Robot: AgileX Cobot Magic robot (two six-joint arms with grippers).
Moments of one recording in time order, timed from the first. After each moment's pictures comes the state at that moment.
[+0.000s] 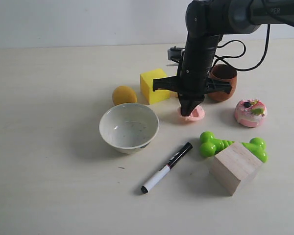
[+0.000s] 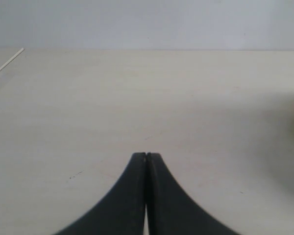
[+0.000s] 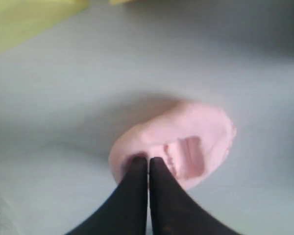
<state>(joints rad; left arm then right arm) 0.08 0.01 0.00 -0.14 0.37 0.16 0.42 2.24 -1.67 0.09 1.10 0.41</state>
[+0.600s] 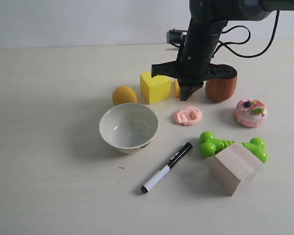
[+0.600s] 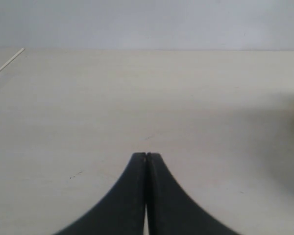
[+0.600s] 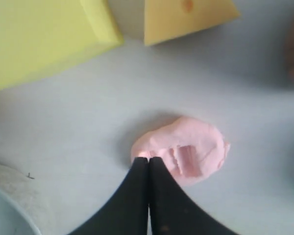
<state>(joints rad) 0.08 0.01 0.00 -0.14 0.37 0.16 0.43 2.15 -1.65 0.08 1.04 0.37</state>
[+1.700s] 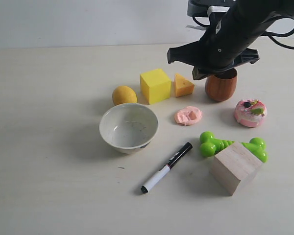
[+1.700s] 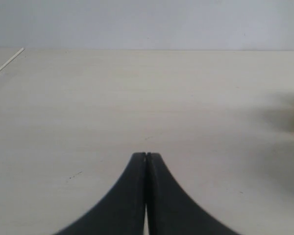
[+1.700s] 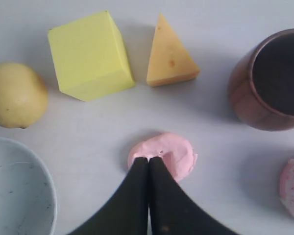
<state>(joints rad) 0.08 0.01 0.00 -0.14 0.37 0.16 0.43 1.77 -1.24 0.00 0.64 0.33</state>
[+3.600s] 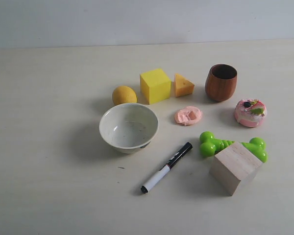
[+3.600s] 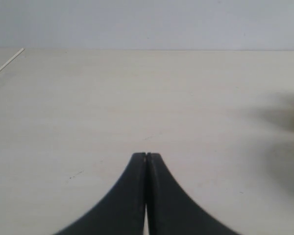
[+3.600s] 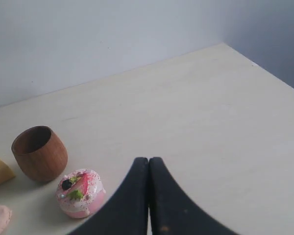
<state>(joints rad) 0.08 0.01 0.00 -0.14 0.37 0.16 -0.15 0.48 -0.28 -0.26 0.25 0.42</state>
